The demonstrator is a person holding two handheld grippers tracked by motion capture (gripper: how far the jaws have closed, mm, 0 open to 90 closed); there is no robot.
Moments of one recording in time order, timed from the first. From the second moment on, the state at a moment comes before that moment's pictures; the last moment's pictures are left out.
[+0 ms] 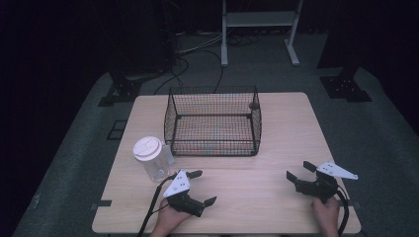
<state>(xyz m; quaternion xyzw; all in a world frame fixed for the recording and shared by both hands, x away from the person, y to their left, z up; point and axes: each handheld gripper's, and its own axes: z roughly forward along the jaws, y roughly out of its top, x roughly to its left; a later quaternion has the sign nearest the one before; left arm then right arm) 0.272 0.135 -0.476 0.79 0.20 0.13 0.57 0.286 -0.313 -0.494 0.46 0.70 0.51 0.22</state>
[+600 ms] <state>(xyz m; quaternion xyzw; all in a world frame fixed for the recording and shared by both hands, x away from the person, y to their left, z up) 0.265 0.140 -0.467 0.80 0.19 0.13 0.56 0.285 -0.311 -0.493 0.45 0.70 0.50 0.22</state>
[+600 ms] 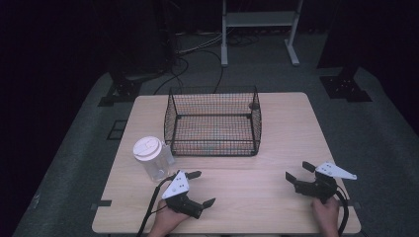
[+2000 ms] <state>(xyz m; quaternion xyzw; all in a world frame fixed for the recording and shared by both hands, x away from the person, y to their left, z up) 0.225 0.215 -0.399 0.82 0.19 0.18 0.51 0.286 -0.307 -0.494 0.45 0.71 0.49 0.23</state>
